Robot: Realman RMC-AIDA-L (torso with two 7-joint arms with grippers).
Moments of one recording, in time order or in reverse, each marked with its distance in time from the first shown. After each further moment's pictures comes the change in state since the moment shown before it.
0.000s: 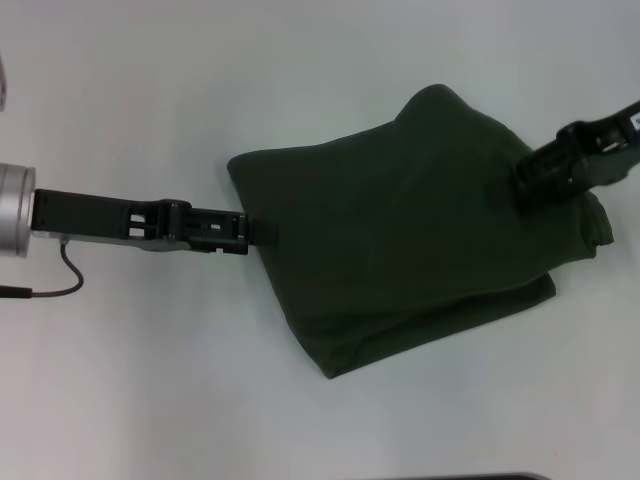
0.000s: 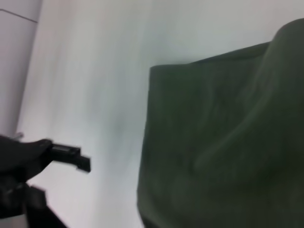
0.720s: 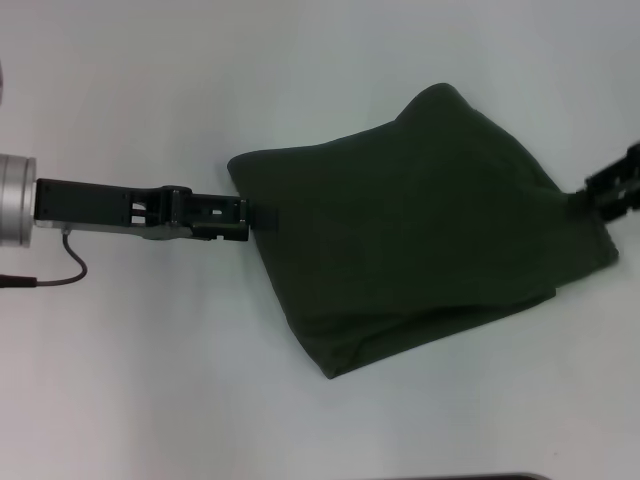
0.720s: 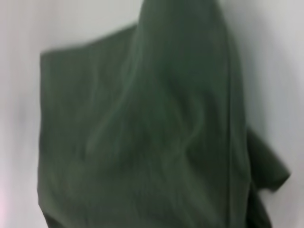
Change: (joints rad) left arm -0.008 -0.001 -0.015 -0.007 -0.005 -0.021 -0.004; right arm -0.036 -0.027 0.060 -0.072 -0.214 0.037 0.011
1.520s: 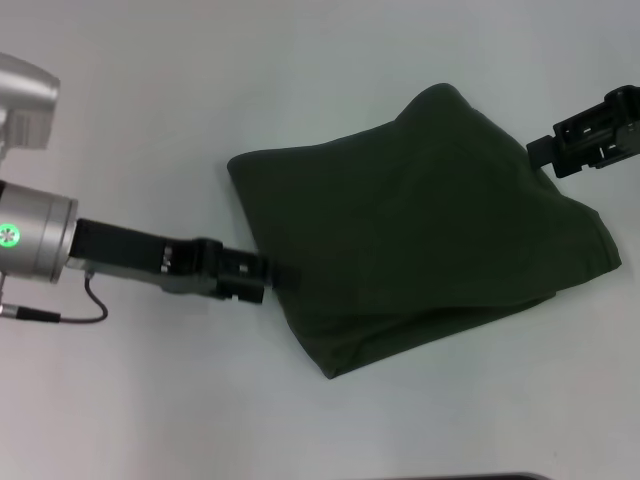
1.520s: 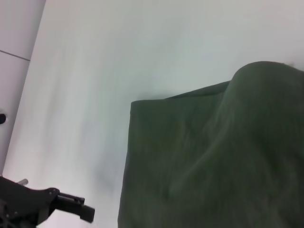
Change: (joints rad) left arm -0.008 -0.026 0.104 -0.001 0.072 -0.014 -0.124; right arm 0.008 0.003 0.051 -0.005 0.171 -0.043 -0.029
